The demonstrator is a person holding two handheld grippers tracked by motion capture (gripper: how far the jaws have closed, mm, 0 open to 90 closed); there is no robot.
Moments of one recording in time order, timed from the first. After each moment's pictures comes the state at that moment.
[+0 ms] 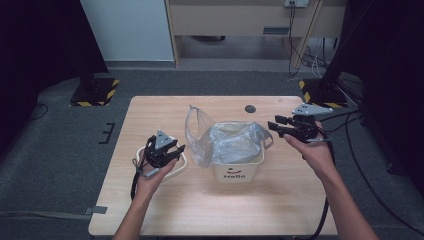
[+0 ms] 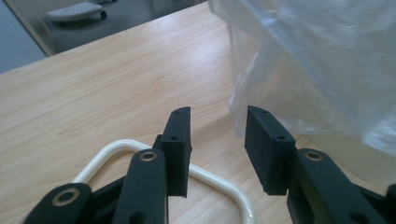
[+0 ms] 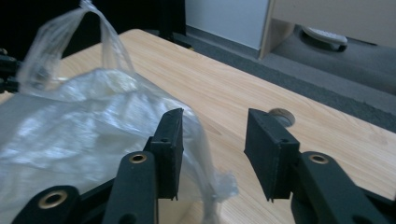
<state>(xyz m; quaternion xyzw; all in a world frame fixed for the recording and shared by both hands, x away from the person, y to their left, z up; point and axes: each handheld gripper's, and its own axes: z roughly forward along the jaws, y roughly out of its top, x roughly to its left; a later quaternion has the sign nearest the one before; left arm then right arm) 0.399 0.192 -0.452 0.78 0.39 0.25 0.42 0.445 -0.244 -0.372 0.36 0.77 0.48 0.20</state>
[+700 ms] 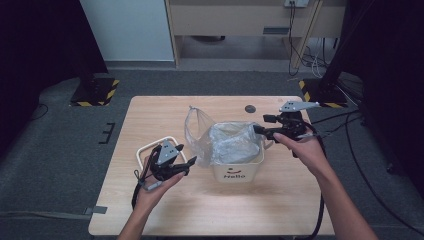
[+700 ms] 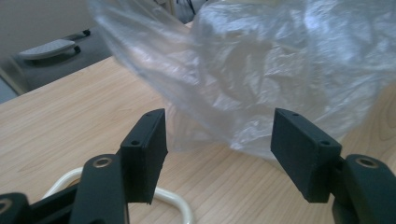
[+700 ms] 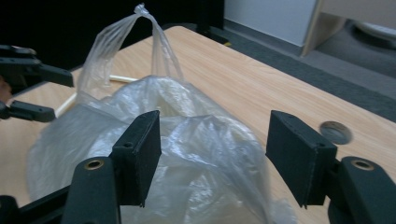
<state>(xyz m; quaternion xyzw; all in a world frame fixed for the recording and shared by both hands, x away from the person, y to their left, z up) 0.363 0.167 -0.441 0.79 0.33 0.24 0.47 0.452 -0.214 -0.364 0.32 0.80 0.50 0.13</state>
